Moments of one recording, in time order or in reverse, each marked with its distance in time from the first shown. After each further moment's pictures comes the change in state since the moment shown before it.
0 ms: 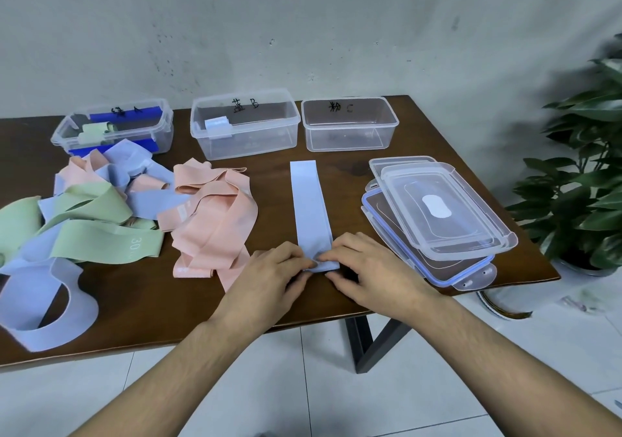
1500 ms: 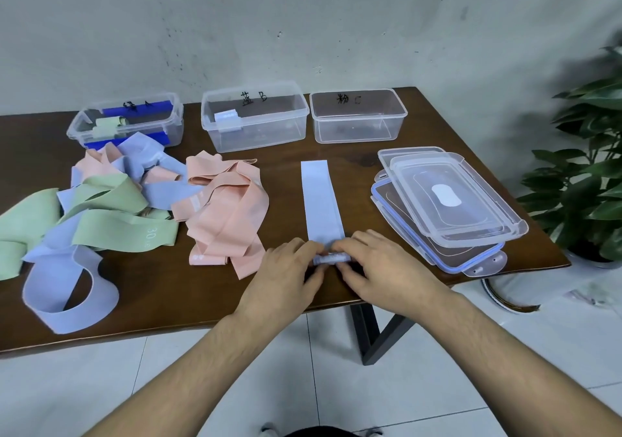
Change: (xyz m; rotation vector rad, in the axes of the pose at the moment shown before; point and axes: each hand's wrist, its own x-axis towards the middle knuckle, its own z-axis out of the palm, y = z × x) left_hand -0.002 0.019 0.000 -0.028 0.002 -0.143; right_hand -0.003 -0.023 0.000 -0.029 -0.056 0.139
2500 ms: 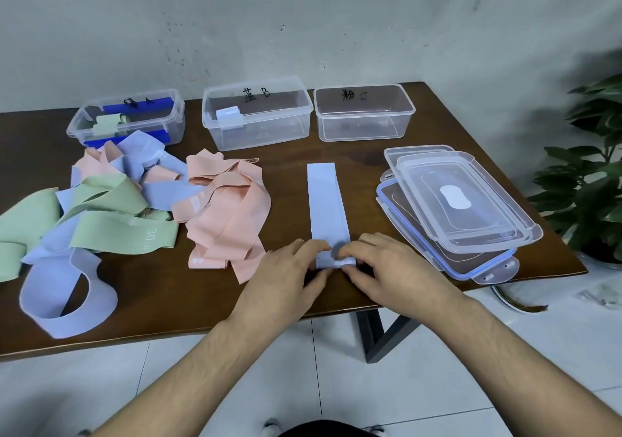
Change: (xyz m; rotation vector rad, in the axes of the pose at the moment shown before) left_hand 0.001 0.003 -0.009 -0.021 -0.046 -0.032; right_hand 0.003 0.009 -0.003 0.019 -0.004 -0.006
